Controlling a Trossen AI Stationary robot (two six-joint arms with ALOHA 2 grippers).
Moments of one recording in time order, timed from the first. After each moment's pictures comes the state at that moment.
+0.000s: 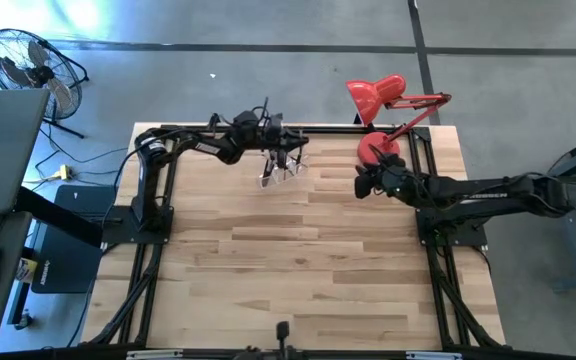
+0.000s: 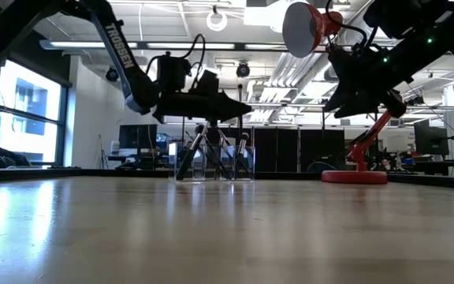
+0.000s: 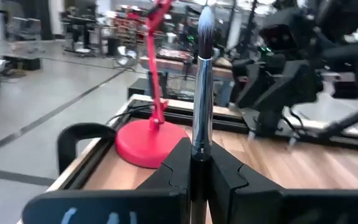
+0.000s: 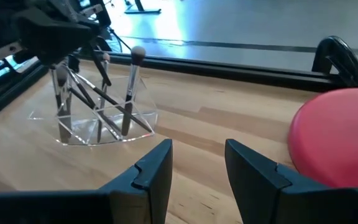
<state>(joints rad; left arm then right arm) 0.61 2.00 1.02 1.03 0.55 -0.14 -0.18 0.91 0.41 -0.03 0.60 0.71</state>
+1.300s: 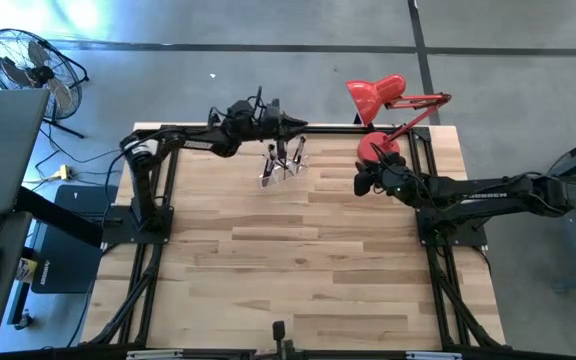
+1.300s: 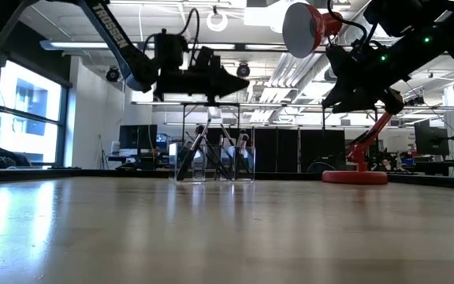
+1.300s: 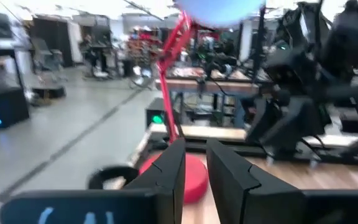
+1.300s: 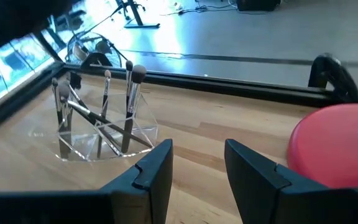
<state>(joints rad) 0.61 1.88 1.07 0.92 0.50 -0.05 -0.18 0.93 0.41 0.03 0.64 0.69</state>
